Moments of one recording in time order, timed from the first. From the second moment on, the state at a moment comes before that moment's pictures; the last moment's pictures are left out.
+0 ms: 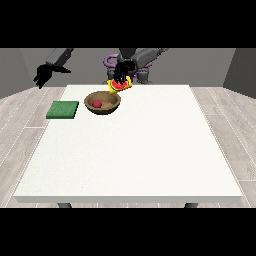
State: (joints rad) left arm -0.79 0.00 -0.71 -0.91 -1.35 0.34 0.45; right arm -0.50 -0.47 -0.37 -0.65 -0.19 0.33 -0.45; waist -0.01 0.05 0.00
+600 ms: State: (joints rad) left arm -0.96 0.01 -0.79 -0.91 -1.51 0.04 0.39; right arm -0.52 -0.45 -0.35 -0.61 -0.19 0.33 -0.44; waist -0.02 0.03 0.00
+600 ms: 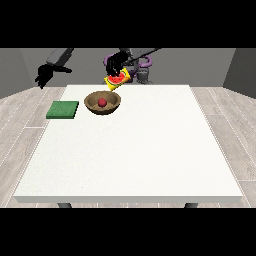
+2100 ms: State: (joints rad) left arm -0.68 0.02 -0.06 -1.20 -0.65 0.27 -0.05; right arm -0.51 -0.40 -0.39 -0.65 -0.26 0.32 -0.41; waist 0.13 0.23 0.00
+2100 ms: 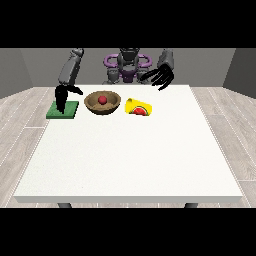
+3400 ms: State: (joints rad) left arm -0.62 0.02 0.02 -1.19 -0.31 0.13 -0.19; right arm -0.47 -0.27 -0.31 -0.60 -0.23 0.28 -0.53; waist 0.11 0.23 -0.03
